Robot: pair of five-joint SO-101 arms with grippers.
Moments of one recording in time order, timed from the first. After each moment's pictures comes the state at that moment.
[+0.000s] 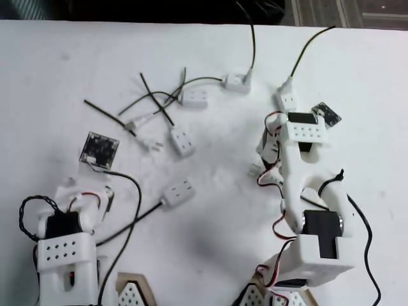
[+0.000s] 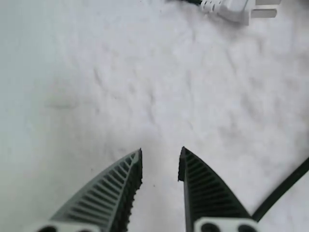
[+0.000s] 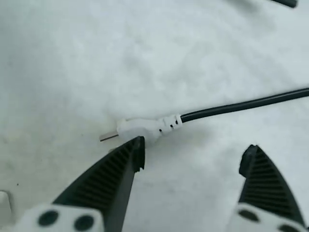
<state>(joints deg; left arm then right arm) -17.4 -64.8 78.4 53.8 -28.2 0.5 4.4 21.2 71.9 -44.7</state>
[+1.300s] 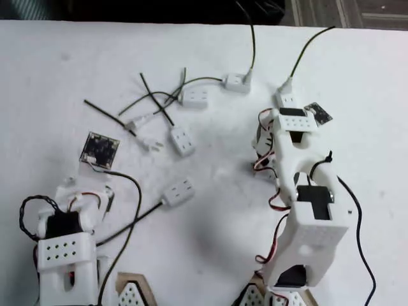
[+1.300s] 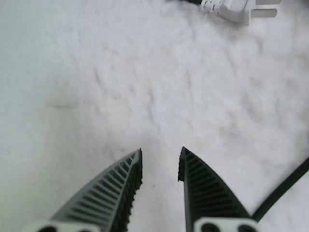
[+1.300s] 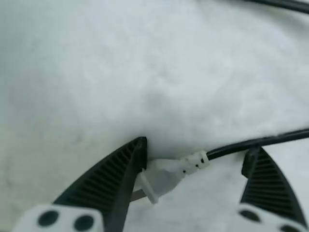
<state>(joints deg) -17.4 -64.8 78.4 53.8 -28.2 -0.8 20.1 12.0 67.0 -47.6</state>
